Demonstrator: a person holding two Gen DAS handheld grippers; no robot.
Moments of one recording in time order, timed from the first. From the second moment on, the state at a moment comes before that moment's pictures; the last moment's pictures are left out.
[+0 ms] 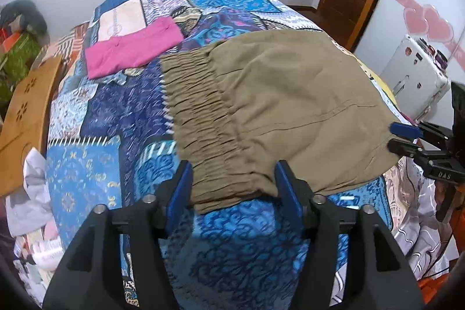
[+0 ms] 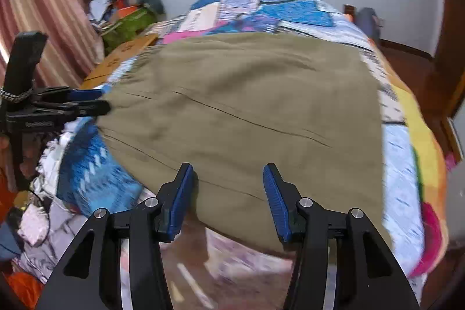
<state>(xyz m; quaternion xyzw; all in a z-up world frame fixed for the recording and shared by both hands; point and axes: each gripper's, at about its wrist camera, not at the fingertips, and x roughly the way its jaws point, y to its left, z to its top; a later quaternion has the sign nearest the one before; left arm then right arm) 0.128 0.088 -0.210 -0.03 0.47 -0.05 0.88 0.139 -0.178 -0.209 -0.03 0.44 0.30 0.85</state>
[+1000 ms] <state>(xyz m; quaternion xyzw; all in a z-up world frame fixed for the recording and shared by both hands) 0.212 0.117 -0.163 -0.01 0.44 0.01 0.90 0.197 -0.239 -0.156 -0.02 0.39 0.23 0.89</state>
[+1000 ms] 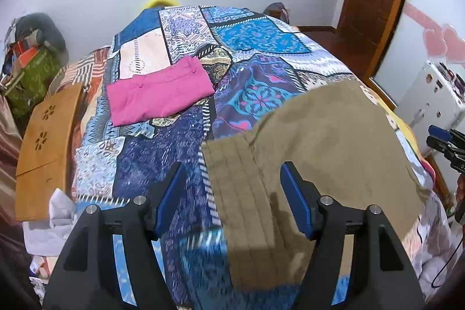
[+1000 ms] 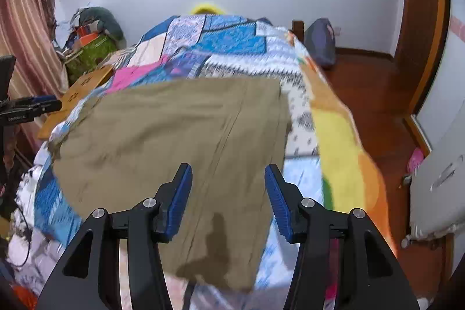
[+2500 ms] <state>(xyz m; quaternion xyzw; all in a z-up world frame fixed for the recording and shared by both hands) 0.250 0.107 -0.186 -0.03 0.45 -0.02 0.89 0.301 -0.150 -0.166 -0.04 0.44 0.34 0.83</state>
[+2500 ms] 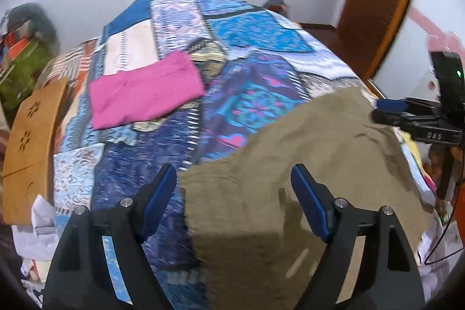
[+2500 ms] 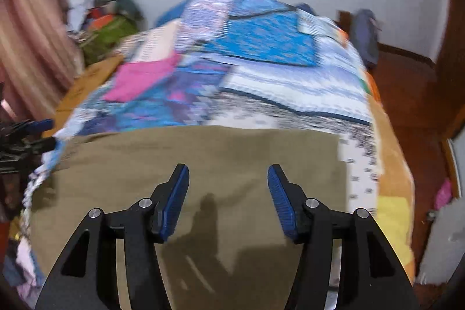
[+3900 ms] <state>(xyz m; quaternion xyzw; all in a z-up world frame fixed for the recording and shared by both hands) 0.125 0.092 -0.211 -0.16 0.50 -0.04 0.85 0.176 -0.154 -0.156 -0.07 0.40 0.33 0.85</state>
